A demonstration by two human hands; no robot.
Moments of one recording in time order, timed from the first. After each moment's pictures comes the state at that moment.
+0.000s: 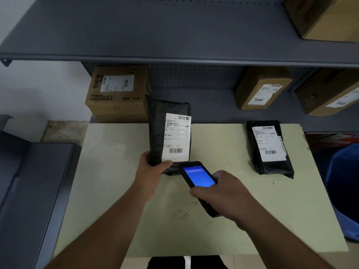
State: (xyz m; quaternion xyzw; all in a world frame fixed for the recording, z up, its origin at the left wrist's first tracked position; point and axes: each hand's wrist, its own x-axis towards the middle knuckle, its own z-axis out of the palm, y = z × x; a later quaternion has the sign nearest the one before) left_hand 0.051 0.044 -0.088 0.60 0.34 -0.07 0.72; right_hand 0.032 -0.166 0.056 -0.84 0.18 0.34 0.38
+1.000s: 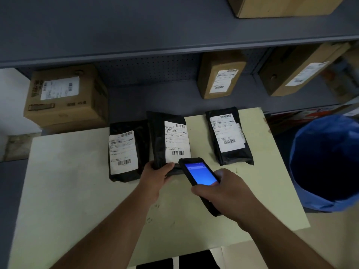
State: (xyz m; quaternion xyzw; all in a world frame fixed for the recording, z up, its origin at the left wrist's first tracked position) left_hand 0.082 -0.109 -0.112 0.57 0.37 -0.20 0.71; right_hand 0.045 -0.303 0.041 -0.82 0.25 0.31 0.42
